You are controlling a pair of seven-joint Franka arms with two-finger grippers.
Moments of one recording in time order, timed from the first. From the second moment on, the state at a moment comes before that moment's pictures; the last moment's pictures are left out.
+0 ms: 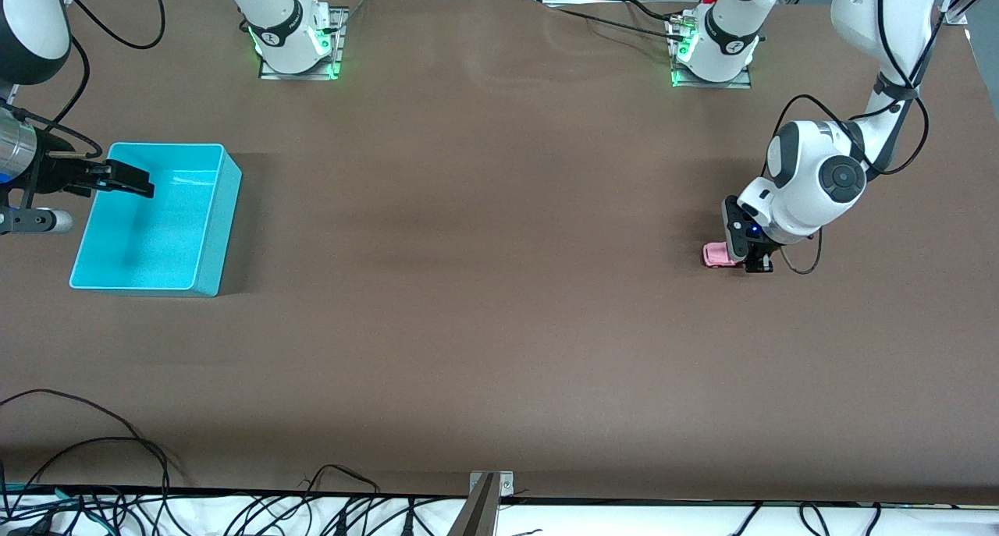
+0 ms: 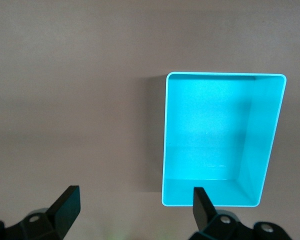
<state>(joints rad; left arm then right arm) -0.04 0.35 0.02 -2.31 -0.02 2.66 1.50 -0.04 0.14 0.00 -1.59 -0.02 1.58 -0.04</state>
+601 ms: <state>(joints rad) -0.03 0.35 0.03 -2.31 -0.04 2.66 1.51 -0.04 0.14 0.00 -1.59 -0.02 1.58 -0.04</state>
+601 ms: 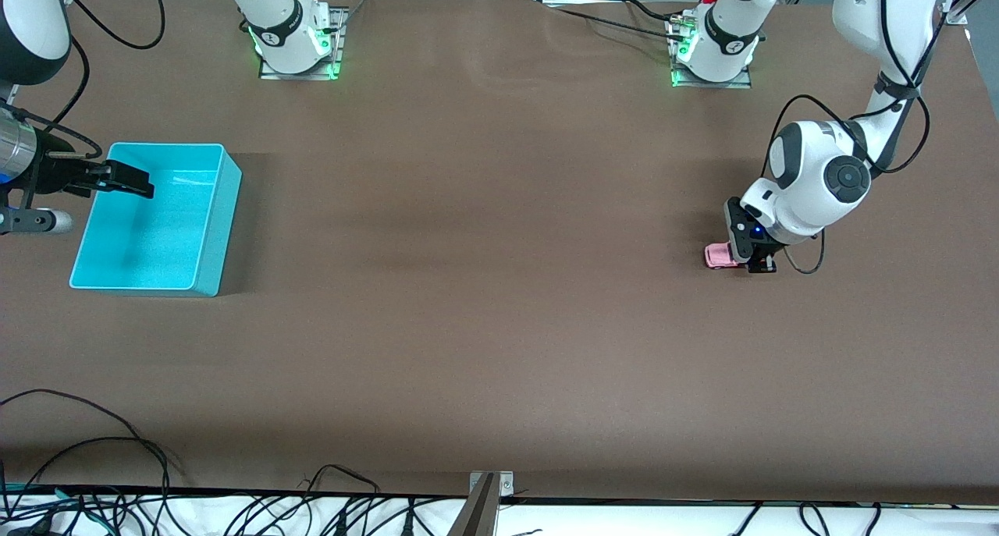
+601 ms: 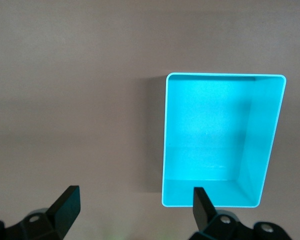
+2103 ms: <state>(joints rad) -0.04 0.36 0.19 -2.31 -0.04 2.68 1.67 -0.04 0.14 0.00 -1.59 -0.02 1.58 -0.04</state>
